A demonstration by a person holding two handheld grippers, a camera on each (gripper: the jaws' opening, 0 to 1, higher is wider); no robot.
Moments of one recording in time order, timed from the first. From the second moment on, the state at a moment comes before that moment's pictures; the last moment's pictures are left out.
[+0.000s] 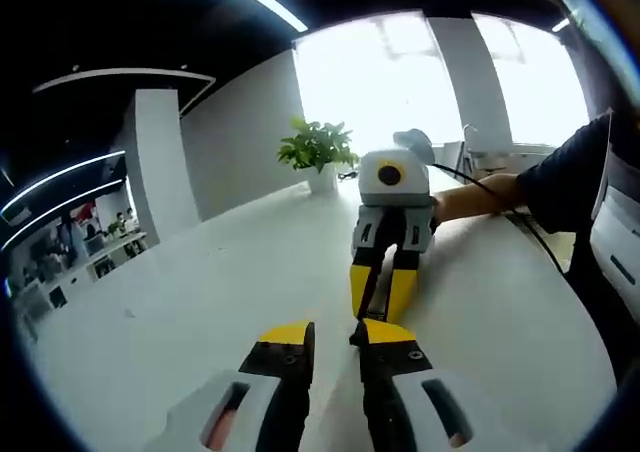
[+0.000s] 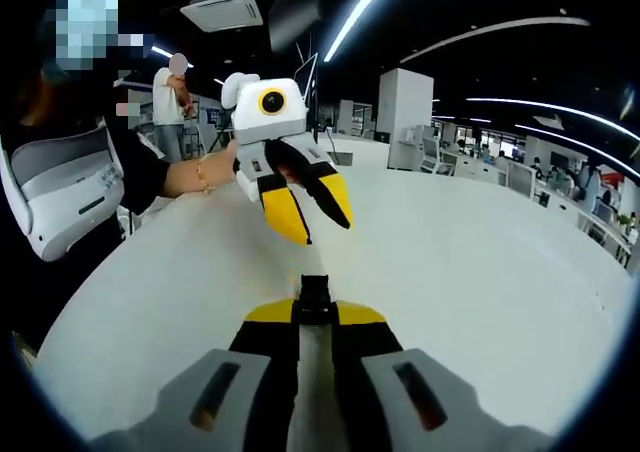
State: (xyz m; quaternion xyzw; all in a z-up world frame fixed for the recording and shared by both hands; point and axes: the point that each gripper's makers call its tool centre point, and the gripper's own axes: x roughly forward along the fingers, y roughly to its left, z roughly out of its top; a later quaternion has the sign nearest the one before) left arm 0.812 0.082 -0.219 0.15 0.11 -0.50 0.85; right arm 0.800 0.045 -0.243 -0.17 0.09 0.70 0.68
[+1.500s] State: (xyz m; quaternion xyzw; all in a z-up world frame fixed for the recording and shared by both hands) left arm 0.831 0.107 -0.203 0.16 0.10 -0.43 0.88; right arm 0.909 0.049 -0.246 -0.26 0.12 0.65 0.70
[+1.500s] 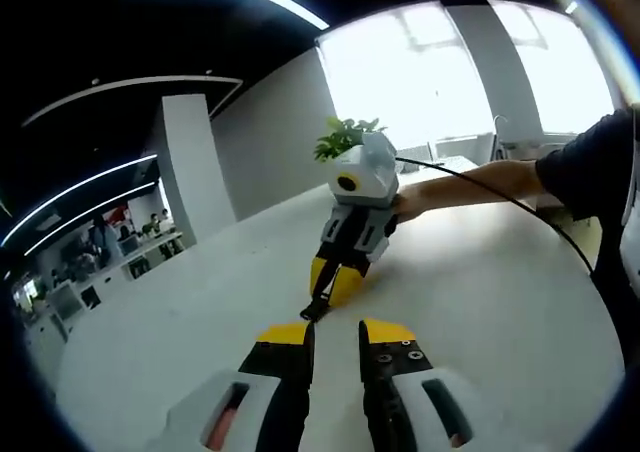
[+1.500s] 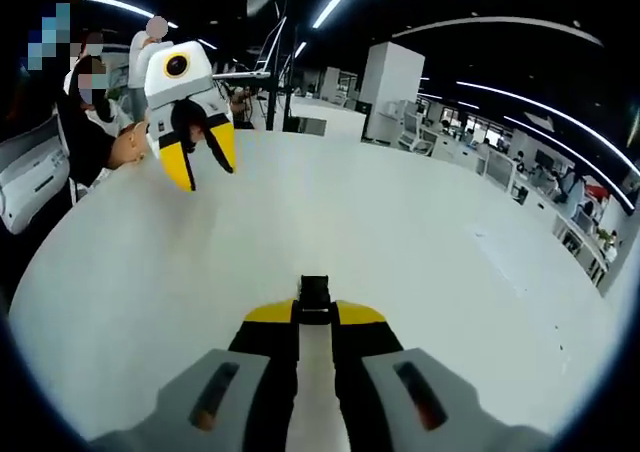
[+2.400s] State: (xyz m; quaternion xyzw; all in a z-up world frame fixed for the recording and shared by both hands) left arm 0.832 0.107 -0.204 0.16 0.10 -0.43 0.88; right arm 0.920 0.042 -0.249 -0.24 0.13 0.64 0.72
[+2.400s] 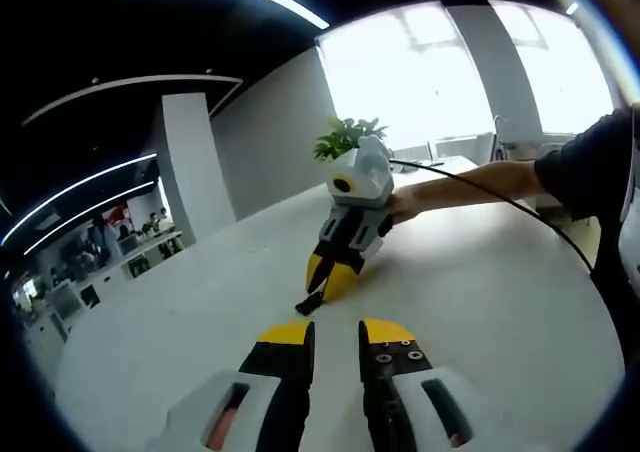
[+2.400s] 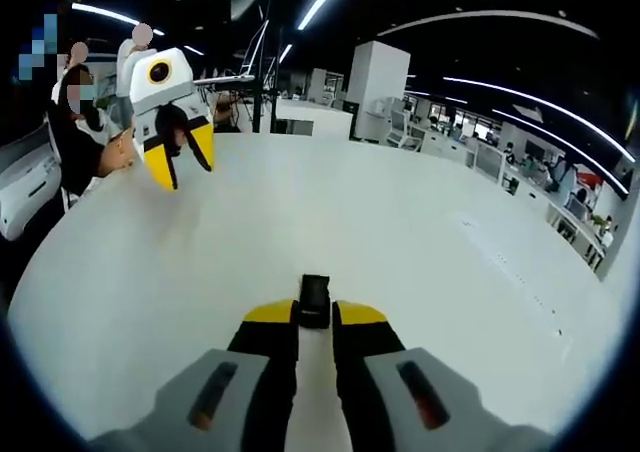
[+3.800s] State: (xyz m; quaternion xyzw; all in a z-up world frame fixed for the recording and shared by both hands) left arm 0.839 0.116 -0.209 0.17 0.11 -0.40 0.89; right arm 0.899 0.019 -0.237 -0.22 0.11 0.60 0.76
